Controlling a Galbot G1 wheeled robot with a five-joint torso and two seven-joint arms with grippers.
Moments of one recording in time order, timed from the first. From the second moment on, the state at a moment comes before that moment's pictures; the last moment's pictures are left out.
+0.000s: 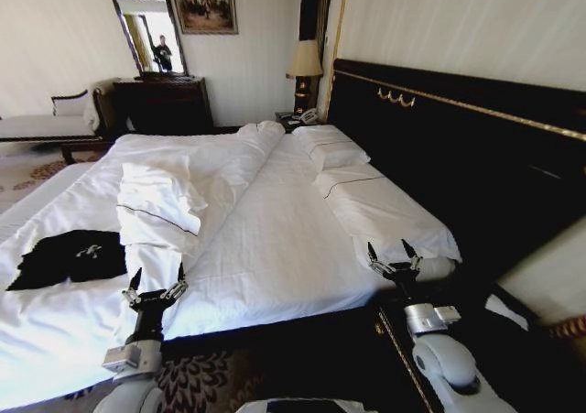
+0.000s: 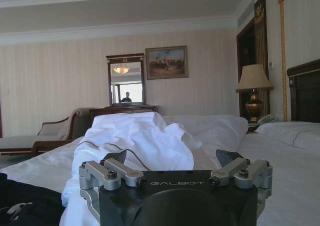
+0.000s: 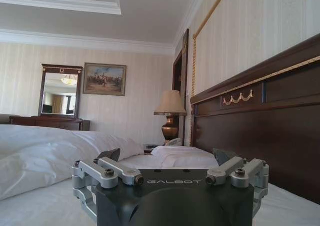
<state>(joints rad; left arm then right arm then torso) 1.82 -1.43 -0.73 -2.27 -0.19 -0.12 -0.14 -1.59 1.10 0.64 2.05 0.39 0.25 0.06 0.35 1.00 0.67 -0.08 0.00</state>
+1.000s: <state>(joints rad) 1.82 -1.44 -0.73 -2.28 -0.18 -0.12 -0.14 -1.59 1.11 0.64 2.04 0.40 0.25 0.06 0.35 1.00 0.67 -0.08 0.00</state>
